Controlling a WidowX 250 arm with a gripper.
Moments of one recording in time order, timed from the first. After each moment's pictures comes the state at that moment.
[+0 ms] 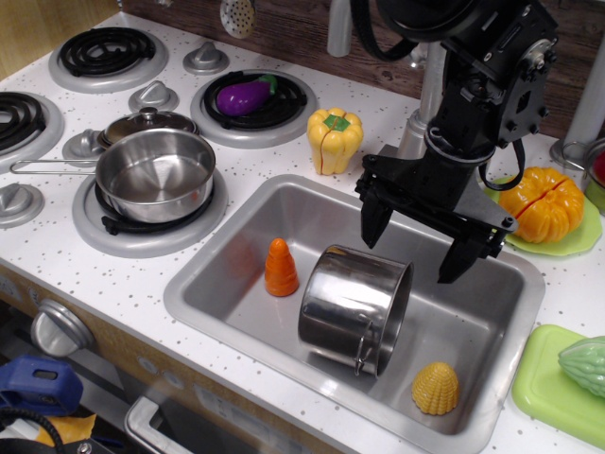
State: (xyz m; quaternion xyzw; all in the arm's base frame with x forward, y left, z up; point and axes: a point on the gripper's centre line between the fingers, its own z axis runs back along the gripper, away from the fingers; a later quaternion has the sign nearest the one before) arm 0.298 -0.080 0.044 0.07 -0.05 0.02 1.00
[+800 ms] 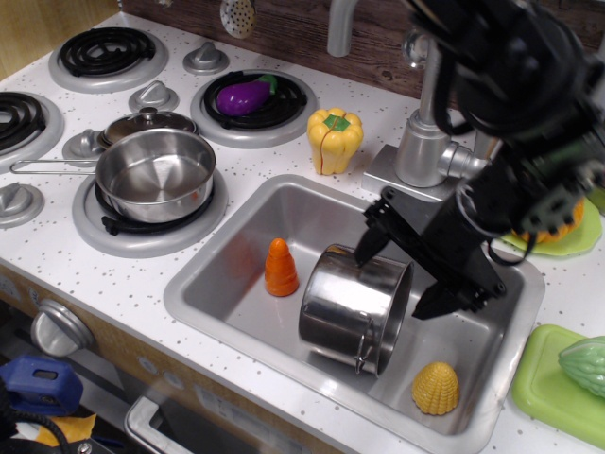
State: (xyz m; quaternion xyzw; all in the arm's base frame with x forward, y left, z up) arm 0.289 -0.080 0.013 0.23 -0.04 -0.02 0.97
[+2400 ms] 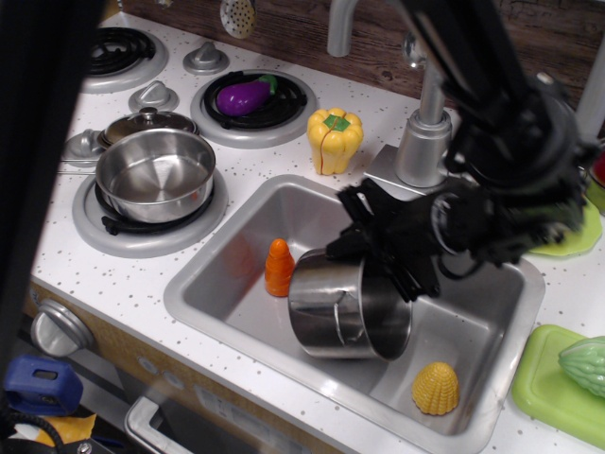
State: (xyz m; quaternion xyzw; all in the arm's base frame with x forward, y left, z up) arm 0.296 -0.047 0.001 0.36 -0.03 -0.05 0.93
